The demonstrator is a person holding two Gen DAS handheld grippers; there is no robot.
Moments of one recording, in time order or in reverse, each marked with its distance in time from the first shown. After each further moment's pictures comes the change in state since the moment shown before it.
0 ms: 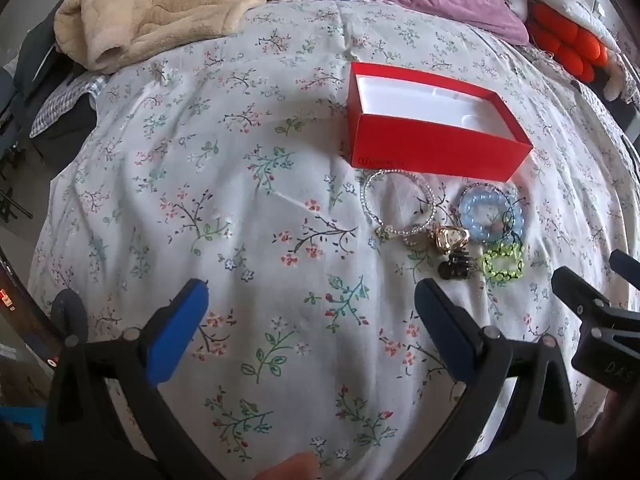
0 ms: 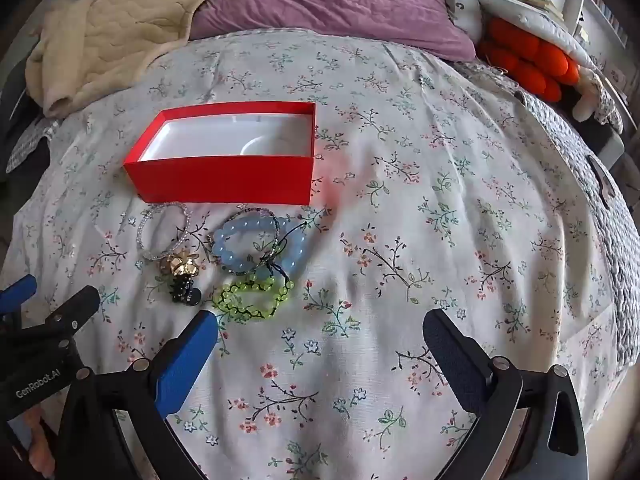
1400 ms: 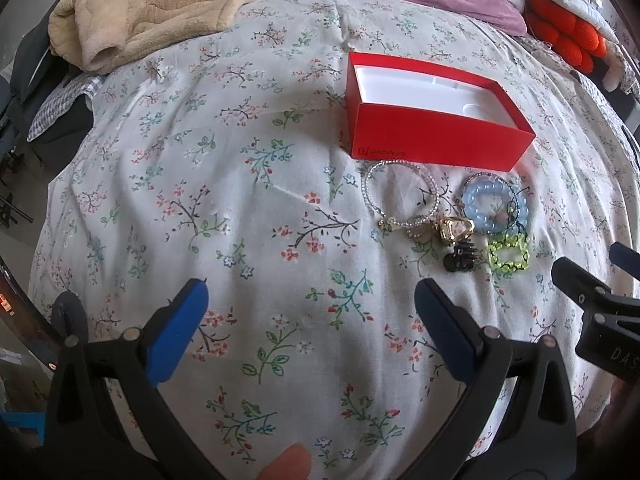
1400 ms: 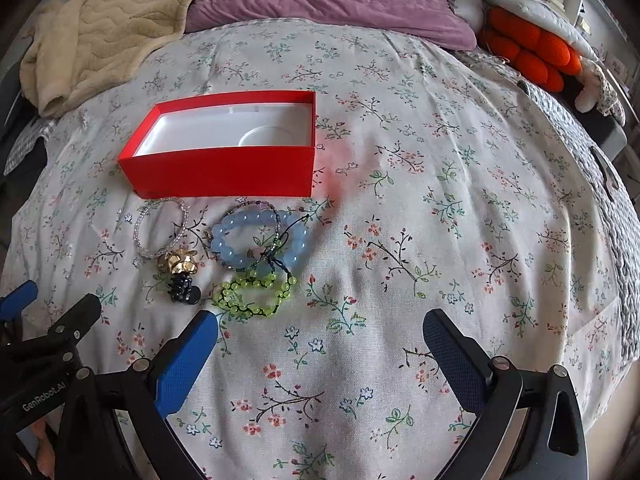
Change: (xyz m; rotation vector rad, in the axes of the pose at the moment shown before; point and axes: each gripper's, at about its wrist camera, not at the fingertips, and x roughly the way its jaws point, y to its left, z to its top) left arm 0.006 -0.002 -0.002 0.020 0.016 -0.002; right arm 0.009 0.000 -0.001 0.020 0.031 0.004
